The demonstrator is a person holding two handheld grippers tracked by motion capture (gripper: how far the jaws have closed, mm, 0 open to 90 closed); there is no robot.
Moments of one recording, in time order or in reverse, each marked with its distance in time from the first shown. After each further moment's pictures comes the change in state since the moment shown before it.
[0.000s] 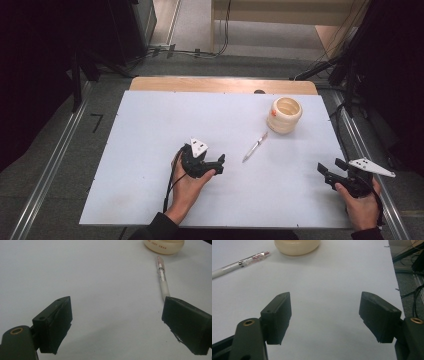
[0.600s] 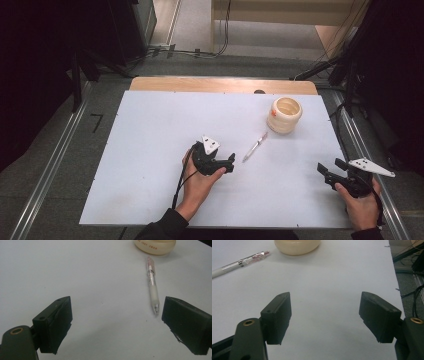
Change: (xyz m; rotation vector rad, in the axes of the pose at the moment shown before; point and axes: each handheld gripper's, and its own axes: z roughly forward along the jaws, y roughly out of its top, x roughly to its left) left arm -0.021 0.009 0.021 0.017 -0.034 0.016; right arm 0.000 0.000 0.000 0.001 -0.001 -0.002
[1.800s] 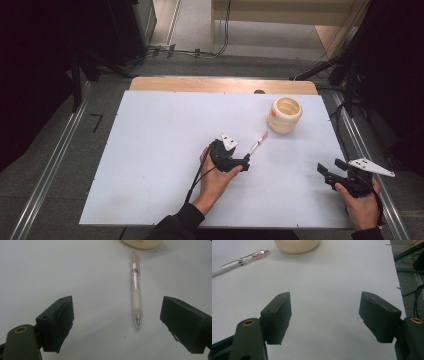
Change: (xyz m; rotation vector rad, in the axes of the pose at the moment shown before) left arm -0.030 0.009 0.037 0.061 -0.040 0.024; right arm -0.001 0.000 0.001 0.009 0.008 0.000
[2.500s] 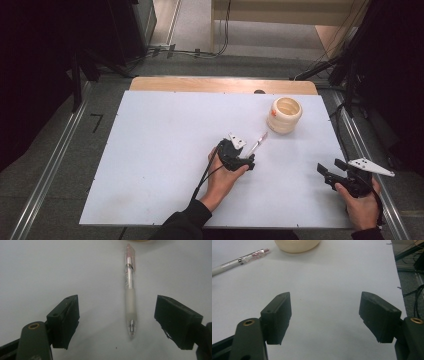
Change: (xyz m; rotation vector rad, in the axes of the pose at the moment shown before) left arm -0.012 0.003 0.021 0.046 -0.004 0.033; right arm 0.000 0.000 0.001 0.005 0.001 0.002
